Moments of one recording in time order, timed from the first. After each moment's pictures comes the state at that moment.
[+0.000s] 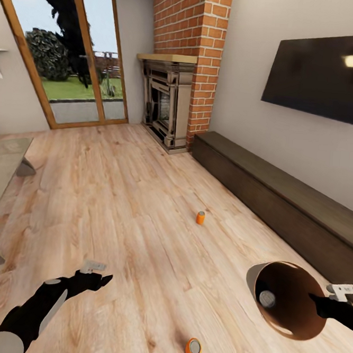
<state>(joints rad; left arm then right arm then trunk) -0.51 0.20 -0.04 -0.73 0.08 0.26 -0.39 -0.51 -0.30 -0.88 -0.92 0.69 0.23 0.92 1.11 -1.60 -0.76</state>
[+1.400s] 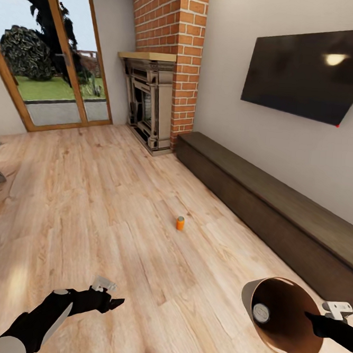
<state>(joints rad) -0.50 0.20 -0.20 -0.64 0.08 0.25 -0.61 -0.45 -0.29 -0.89 -0.84 0.69 0.19 0.91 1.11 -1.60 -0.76</state>
